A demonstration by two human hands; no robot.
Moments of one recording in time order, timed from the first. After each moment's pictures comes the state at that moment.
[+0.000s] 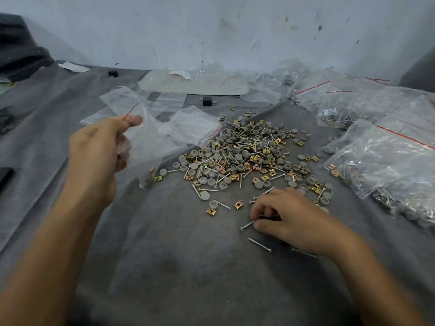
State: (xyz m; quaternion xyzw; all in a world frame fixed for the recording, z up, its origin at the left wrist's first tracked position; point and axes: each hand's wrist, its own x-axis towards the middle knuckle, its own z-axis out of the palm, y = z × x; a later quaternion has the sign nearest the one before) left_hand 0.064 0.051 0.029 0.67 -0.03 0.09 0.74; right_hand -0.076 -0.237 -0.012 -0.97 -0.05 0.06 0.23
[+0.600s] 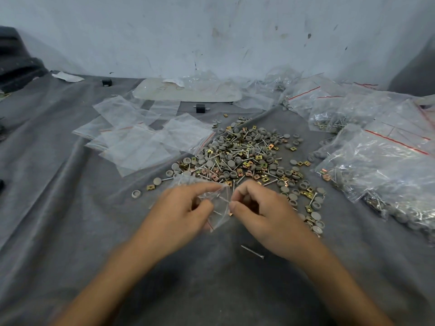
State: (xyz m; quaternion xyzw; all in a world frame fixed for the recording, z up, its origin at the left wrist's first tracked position) left_hand 0.007 -0.015 -0.023 0.85 -0.29 -0.07 0.43; right_hand -0.072 -0.206 -0.018 -0.89 -0.04 -0.09 0.45
